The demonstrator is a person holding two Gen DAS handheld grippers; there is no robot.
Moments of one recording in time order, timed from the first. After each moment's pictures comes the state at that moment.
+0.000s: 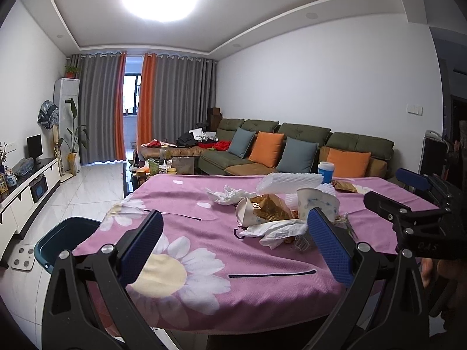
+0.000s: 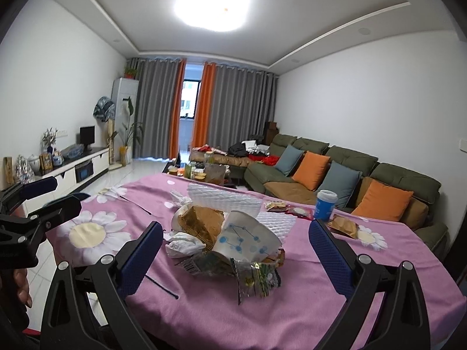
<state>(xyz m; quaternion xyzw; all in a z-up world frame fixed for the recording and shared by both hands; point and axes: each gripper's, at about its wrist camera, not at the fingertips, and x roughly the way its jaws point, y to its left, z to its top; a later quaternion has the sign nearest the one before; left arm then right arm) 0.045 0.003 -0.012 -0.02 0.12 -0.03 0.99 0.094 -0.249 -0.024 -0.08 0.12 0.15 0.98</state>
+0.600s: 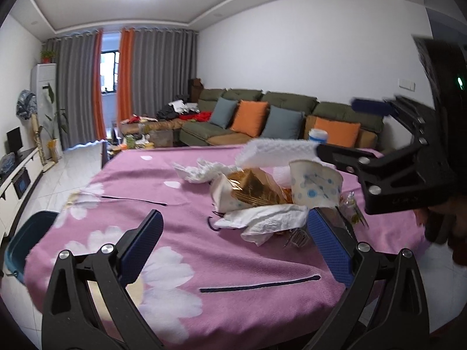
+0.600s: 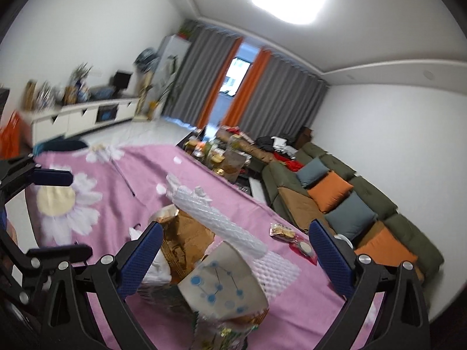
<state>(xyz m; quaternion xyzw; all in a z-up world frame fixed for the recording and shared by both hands) 0.133 -0.023 -0.049 0.00 0.20 -0.08 0.98 0.185 -0.208 -0.012 -0.26 0.13 0.21 0.93</state>
